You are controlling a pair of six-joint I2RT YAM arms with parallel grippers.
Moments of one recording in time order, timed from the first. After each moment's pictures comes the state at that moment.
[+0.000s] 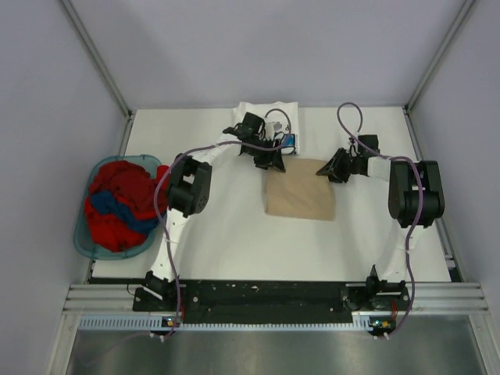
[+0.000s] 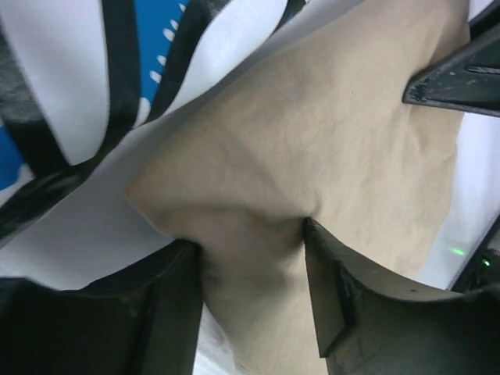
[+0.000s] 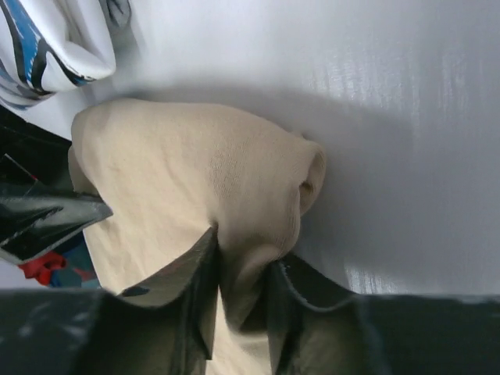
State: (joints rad) left arm -0.48 2.42 2.00 -0.54 0.59 -0.27; right arm 0.01 1.95 1.12 -0.09 -0.59 0.62
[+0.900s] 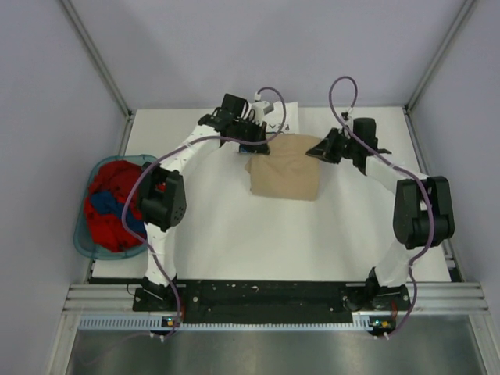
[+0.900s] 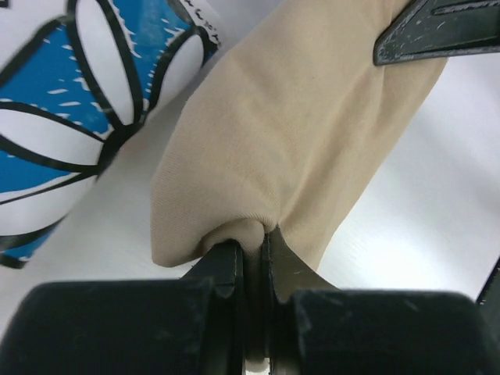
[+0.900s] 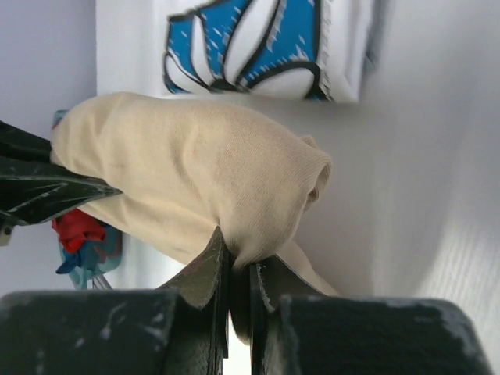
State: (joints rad) left arm -0.44 2.09 1.85 -0.57 0.60 0.03; right arm 0.10 1.73 1.08 0.03 -0.61 0.63
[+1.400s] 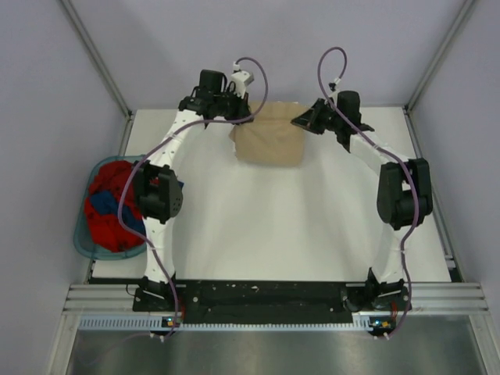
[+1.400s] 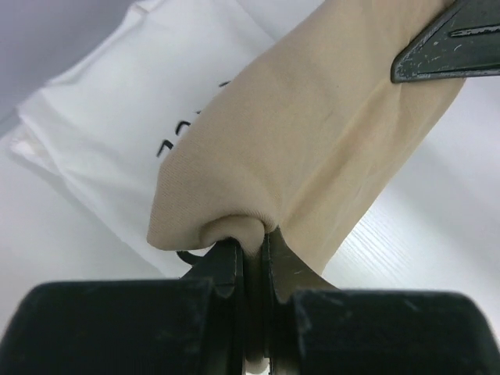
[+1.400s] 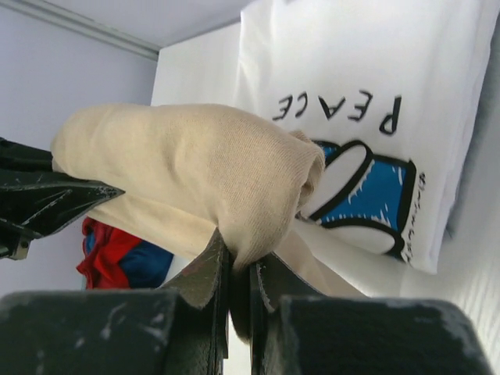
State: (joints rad) left arm -0.31 2.13 2.07 -0.56 0.54 0.14; right arm 0.19 1.94 1.47 0.08 -0.55 0.72
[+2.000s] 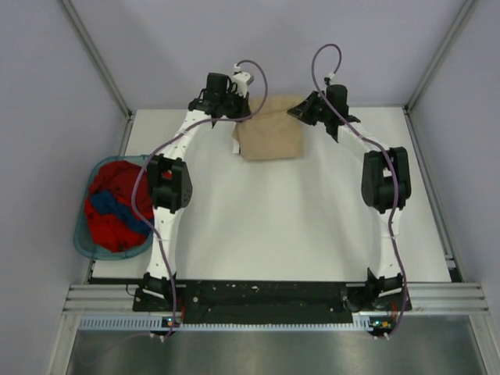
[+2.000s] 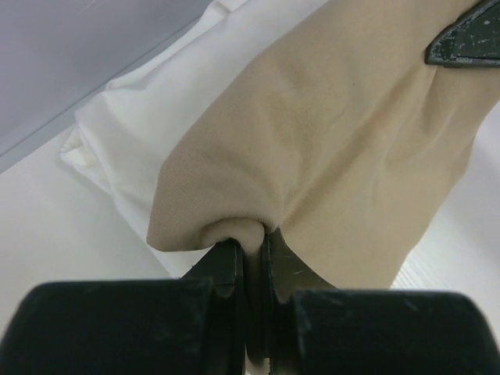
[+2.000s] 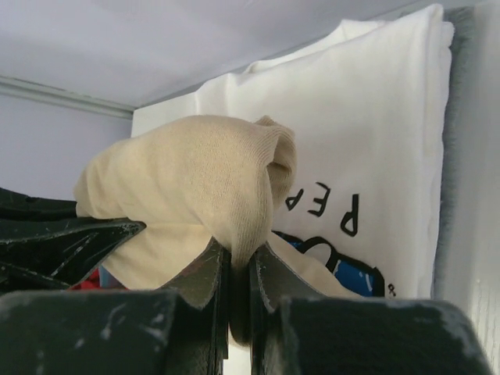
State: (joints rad) left arm -0.29 2.35 2.28 -0.50 0.44 0.13; right arm 0.21 2.20 1.78 0.07 -0.42 0.79
